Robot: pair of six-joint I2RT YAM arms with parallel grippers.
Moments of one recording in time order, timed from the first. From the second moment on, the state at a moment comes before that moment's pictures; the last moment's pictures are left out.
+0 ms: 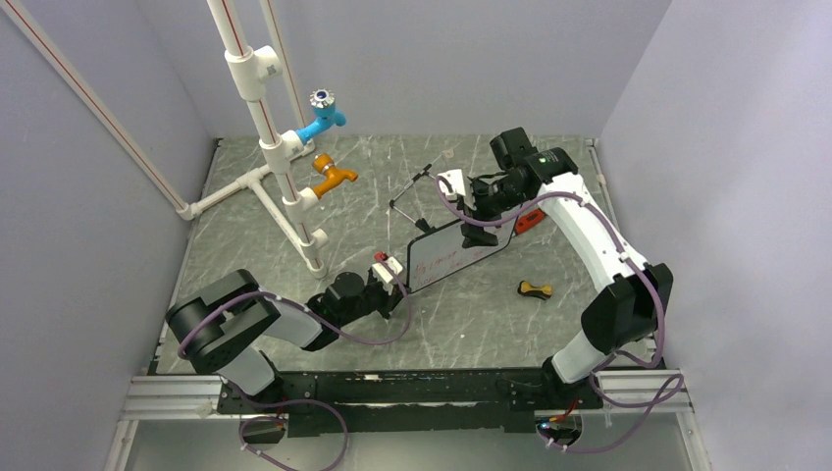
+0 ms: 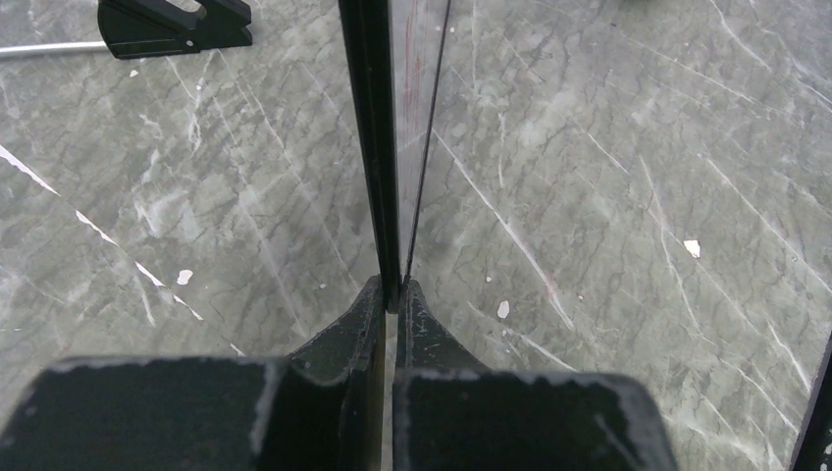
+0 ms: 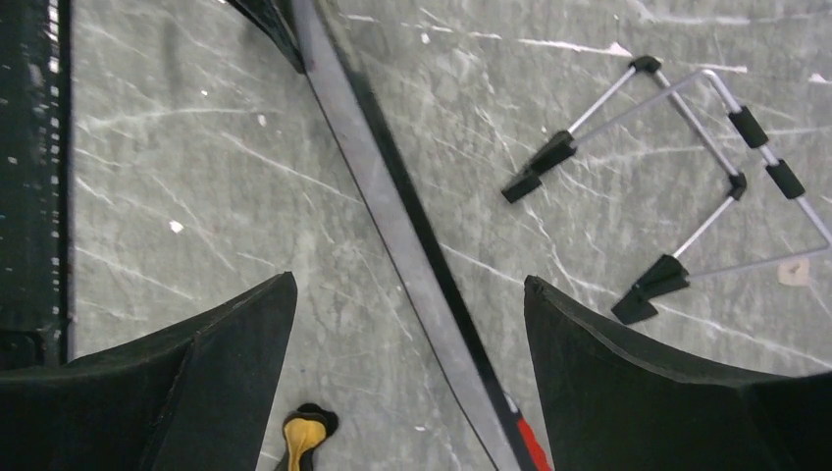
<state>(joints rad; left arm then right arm) -0.88 1.55 0.30 0.99 0.08 -0.07 0.37 1.57 1.58 -1.18 -0.70 -1.20</state>
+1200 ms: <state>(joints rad) -0.87 1.20 0.25 0.89 0.09 -0.22 0.21 1.68 1.66 -1.24 -0.50 -1.10</state>
